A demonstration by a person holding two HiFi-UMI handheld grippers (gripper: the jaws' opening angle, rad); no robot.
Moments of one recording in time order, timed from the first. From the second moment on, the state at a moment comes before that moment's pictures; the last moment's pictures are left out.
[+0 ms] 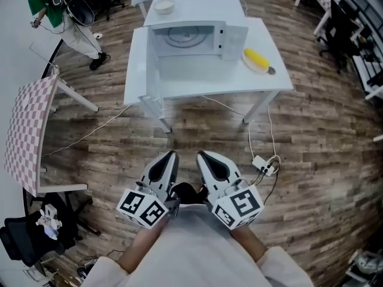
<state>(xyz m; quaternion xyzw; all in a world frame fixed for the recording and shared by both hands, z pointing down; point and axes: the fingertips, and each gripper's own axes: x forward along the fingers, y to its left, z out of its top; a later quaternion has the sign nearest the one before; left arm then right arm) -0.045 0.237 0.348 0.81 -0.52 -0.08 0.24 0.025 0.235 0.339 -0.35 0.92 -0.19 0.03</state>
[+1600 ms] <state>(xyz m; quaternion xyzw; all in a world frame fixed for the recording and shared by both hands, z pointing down) -0.124 0.059 0.308 0.80 -0.54 -0.13 0.23 -0.062 0.041 0.329 -0.27 0.94 -0.19 0.00</state>
